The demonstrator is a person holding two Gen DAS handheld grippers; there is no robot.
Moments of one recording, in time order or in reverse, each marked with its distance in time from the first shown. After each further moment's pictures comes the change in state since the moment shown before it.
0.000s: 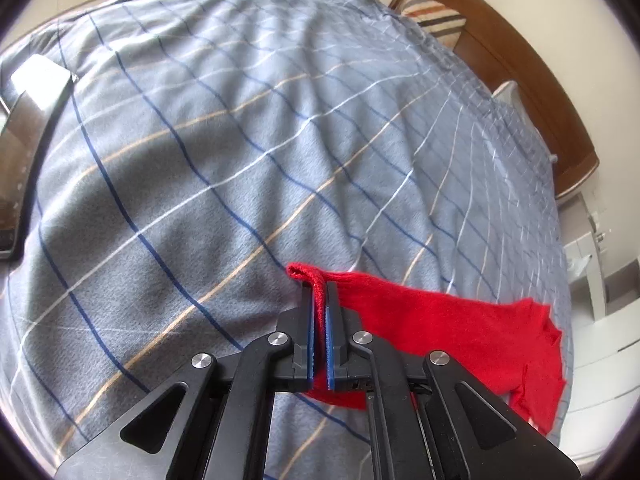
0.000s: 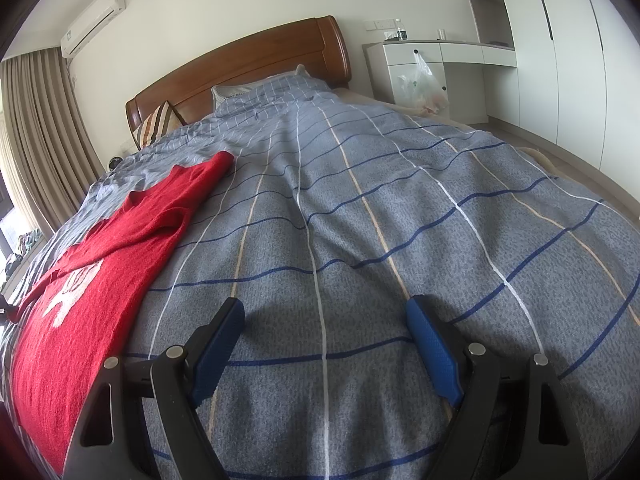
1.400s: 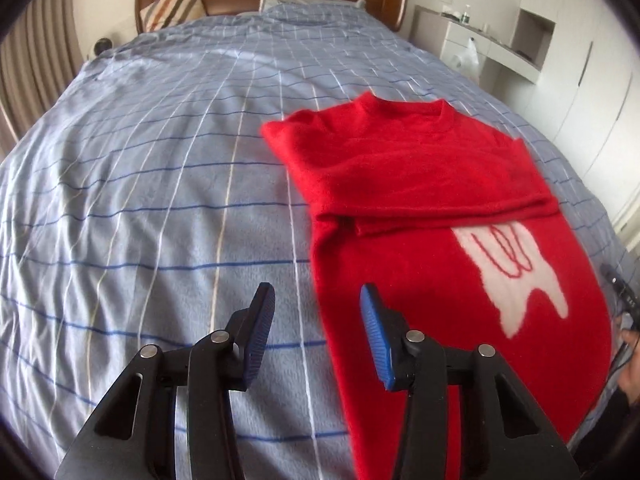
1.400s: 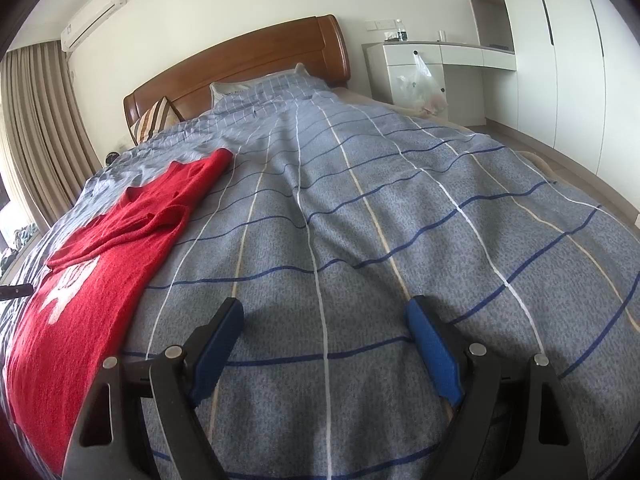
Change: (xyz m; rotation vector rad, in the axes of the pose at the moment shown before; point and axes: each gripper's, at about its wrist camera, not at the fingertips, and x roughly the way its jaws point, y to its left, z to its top) left arm 0.015 -0.235 -0.201 0.842 0.065 -0.140; right arm -0.002 0.001 0.000 -0.022 0.003 -0.023
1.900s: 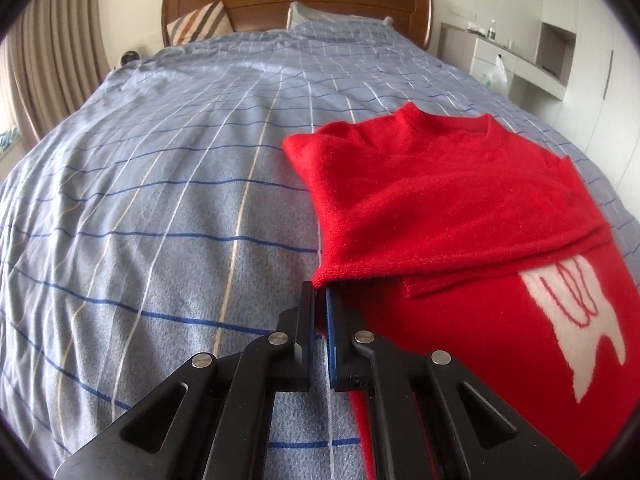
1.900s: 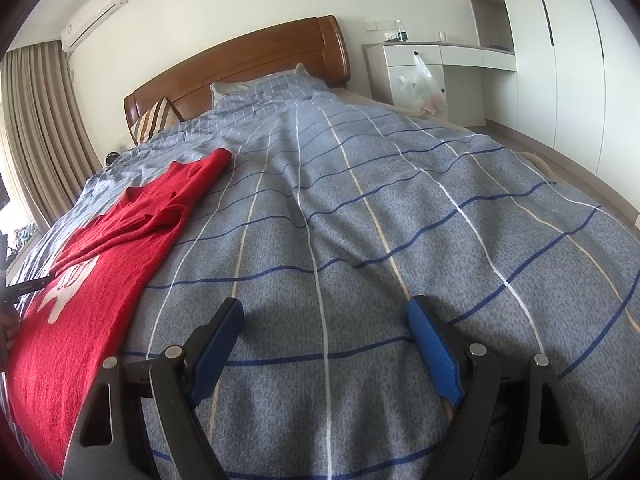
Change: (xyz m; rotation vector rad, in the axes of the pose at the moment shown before) left arm 0.039 0.014 0.001 -0.056 -0.096 0.120; right arm 0.000 0.002 0.000 -0.002 0.000 -0.002
